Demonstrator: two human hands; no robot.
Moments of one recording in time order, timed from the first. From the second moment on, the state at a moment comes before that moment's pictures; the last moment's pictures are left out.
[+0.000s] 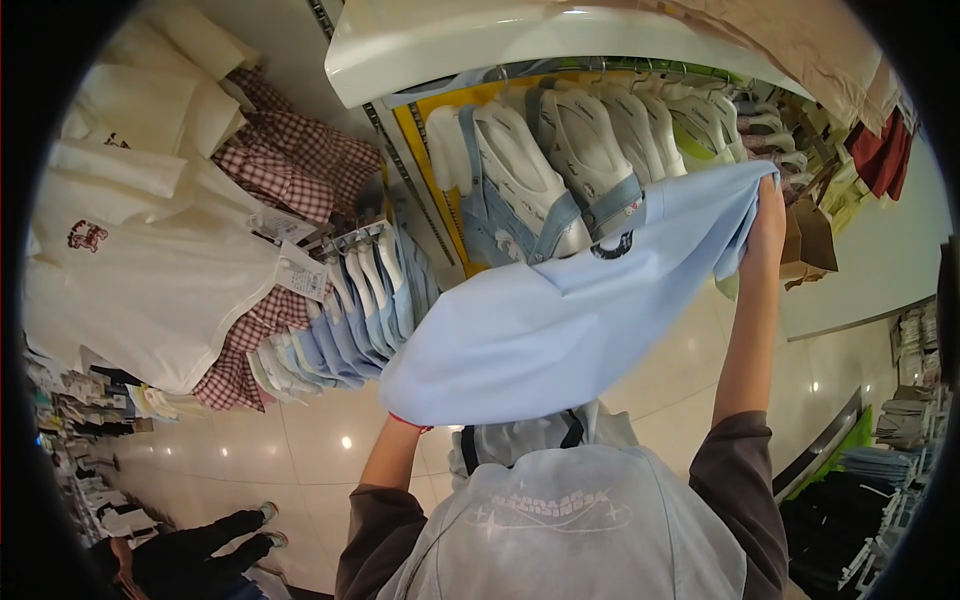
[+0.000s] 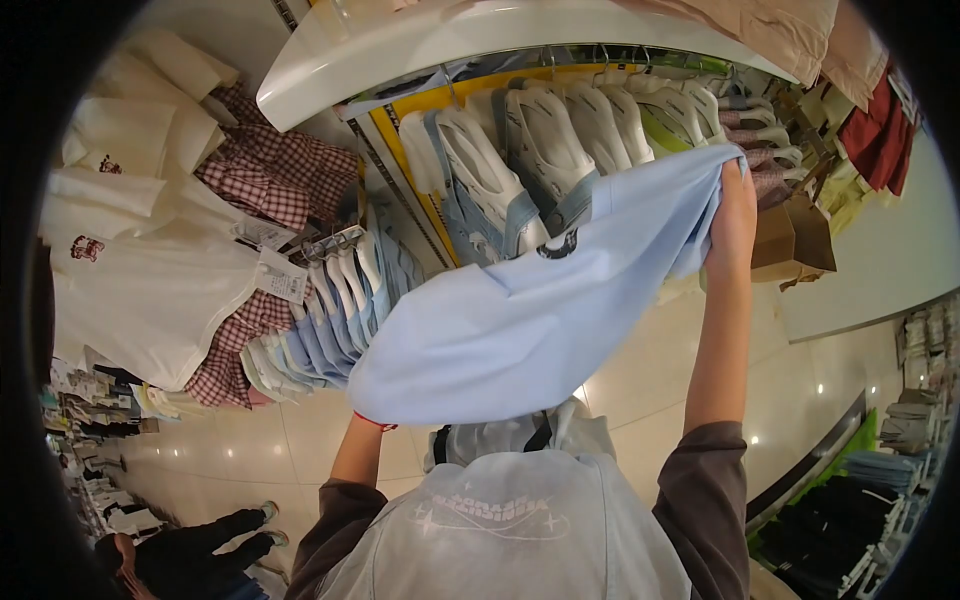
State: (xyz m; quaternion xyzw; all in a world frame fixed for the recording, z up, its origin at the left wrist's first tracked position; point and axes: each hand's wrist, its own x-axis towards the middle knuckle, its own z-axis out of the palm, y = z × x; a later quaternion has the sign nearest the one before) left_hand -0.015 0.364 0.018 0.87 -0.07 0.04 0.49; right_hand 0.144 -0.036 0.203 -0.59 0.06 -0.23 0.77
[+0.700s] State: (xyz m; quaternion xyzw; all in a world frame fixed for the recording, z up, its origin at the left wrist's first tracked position) left_hand -0.014 0.346 -0.018 0.83 0.02 0.00 0.56; right_hand 0.040 0.001 0.191 -0.51 -0.52 0.26 0.63
